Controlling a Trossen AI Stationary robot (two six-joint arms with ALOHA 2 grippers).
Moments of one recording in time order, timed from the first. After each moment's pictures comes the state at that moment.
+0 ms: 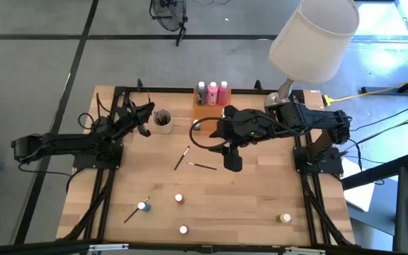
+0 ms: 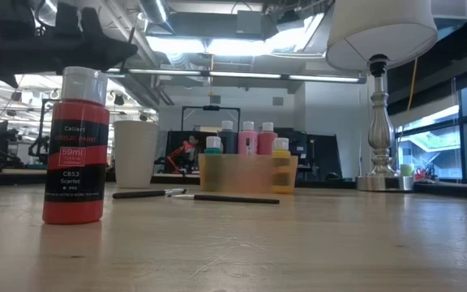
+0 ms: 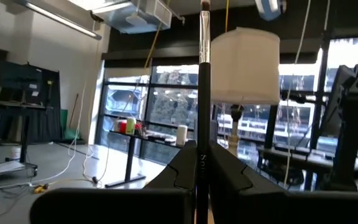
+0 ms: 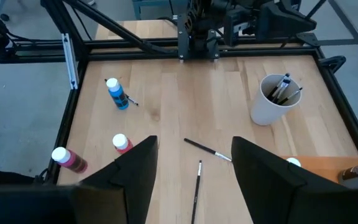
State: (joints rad) left arm 0.39 0.67 0.01 1.06 -0.23 -0.08; right arm 0.22 1.75 2.16 -1.10 0.15 0.17
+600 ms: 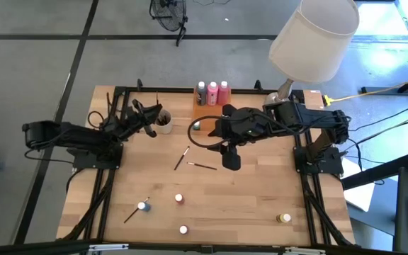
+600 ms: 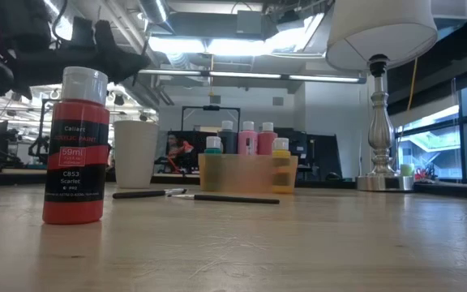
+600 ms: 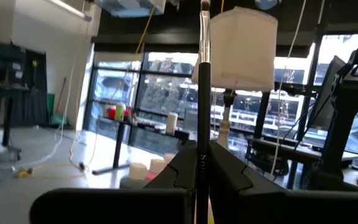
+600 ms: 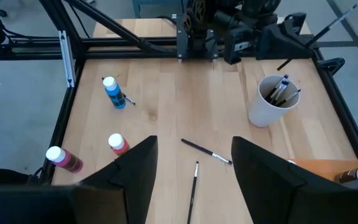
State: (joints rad) left arm 0.40 1.05 0.01 1.40 -0.19 -0.14; right arm 0.21 1.76 2.16 -1.09 0.14 0.15
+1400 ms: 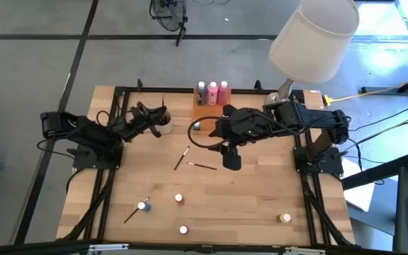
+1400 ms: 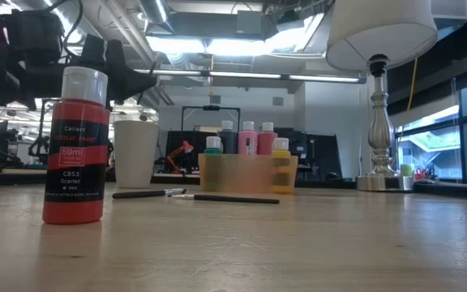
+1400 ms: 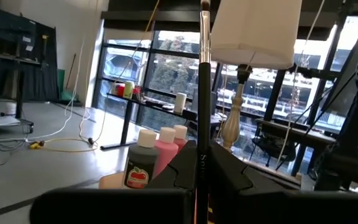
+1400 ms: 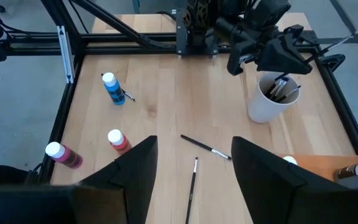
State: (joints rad) left arm 0.40 1.32 0.01 1.57 -0.22 -0.19; right arm 0.21 1.76 2.16 -1.11 0.14 0.15
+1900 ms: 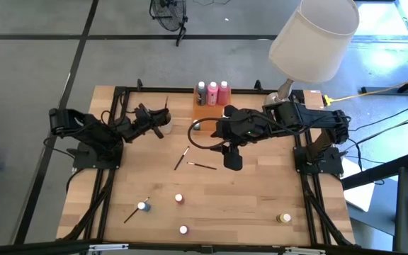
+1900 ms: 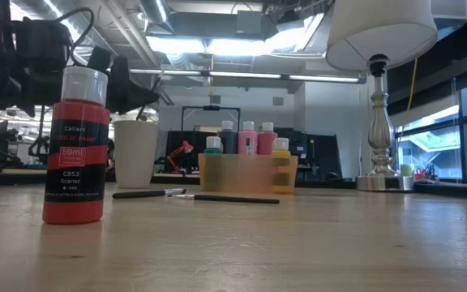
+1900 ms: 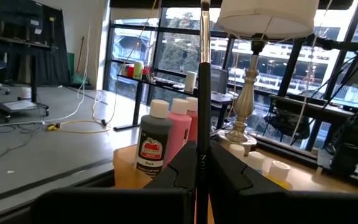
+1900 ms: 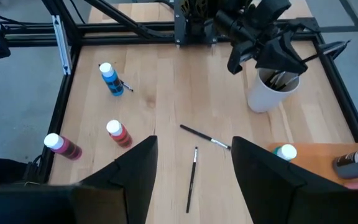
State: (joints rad) left arm 0.41 1.42 0.01 1.57 -0.25 -0.17; right arm 0.21 1.76 2.16 -1.15 0.14 0.17
